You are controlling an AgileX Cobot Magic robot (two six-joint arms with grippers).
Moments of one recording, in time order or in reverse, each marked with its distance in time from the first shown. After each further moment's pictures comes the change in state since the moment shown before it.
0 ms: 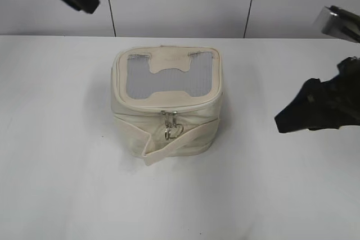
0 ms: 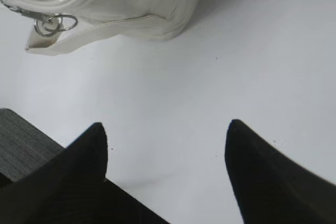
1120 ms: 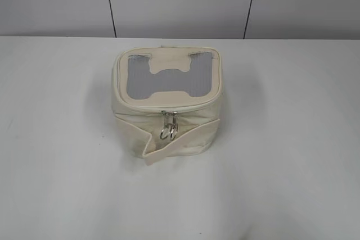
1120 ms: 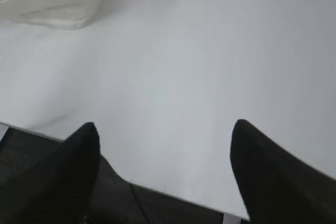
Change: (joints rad) left arm 0.000 -1.697 1.122 0.211 0.018 -0.322; right arm -0.001 -1.280 0.289 -0.578 0.322 0.430
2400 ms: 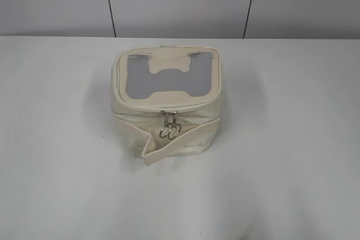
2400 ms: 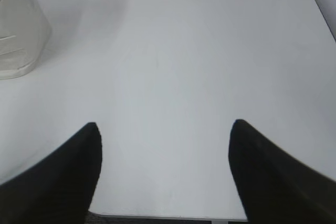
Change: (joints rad) left arm 0.335 -0.022 0.039 0.000 -0.130 0.005; right arm -0.222 -0.106 0.002 -0.016 -0.014 0.024
